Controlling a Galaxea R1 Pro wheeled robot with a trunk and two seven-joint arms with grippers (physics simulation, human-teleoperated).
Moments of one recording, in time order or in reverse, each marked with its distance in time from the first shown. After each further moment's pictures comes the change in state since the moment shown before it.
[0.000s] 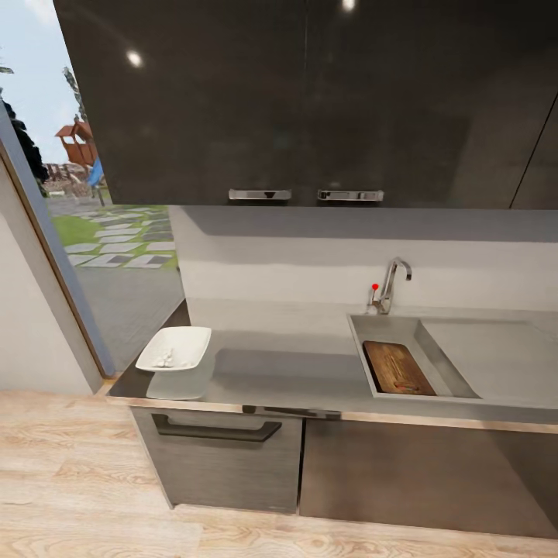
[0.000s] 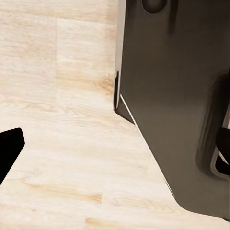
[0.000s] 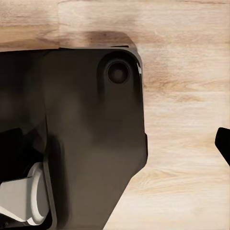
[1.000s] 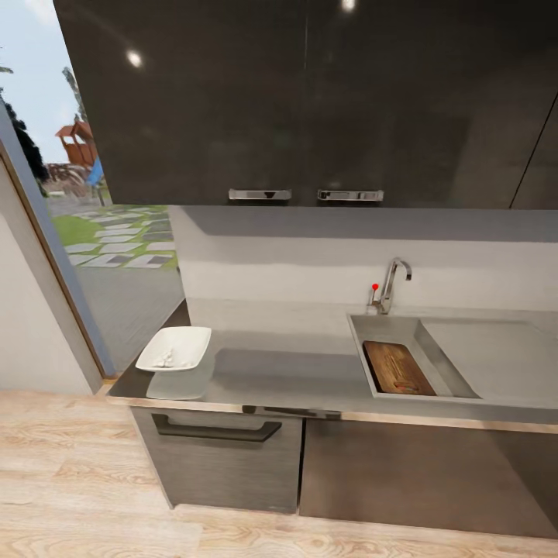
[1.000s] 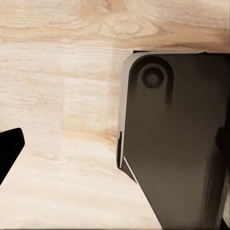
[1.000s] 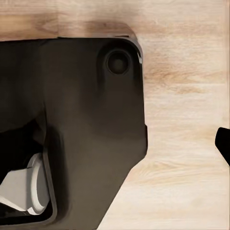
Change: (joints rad) left arm 0.000 0.011 0.003 -0.178 -0.001 0.000 0.000; right arm 0.000 0.000 0.000 0.002 0.000 0.035 0.000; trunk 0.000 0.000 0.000
